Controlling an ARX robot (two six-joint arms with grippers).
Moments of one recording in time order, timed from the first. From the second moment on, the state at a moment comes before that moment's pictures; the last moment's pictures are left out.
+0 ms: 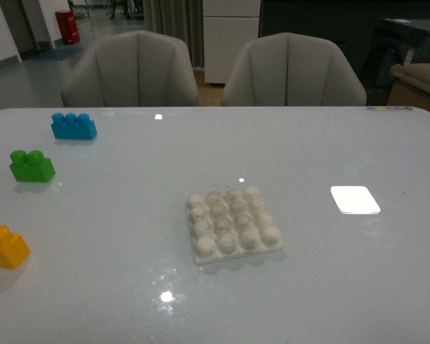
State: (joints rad) left arm 0.00 0.01 0.01 0.00 0.00 0.00; right arm 0.00 0.06 0.07 -0.01 0.00 0.01
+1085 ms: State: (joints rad) left arm 0.00 0.02 0.02 -0.04 0.01 0.00; right arm 0.00 0.00 0.01 0.00 0.00 0.01
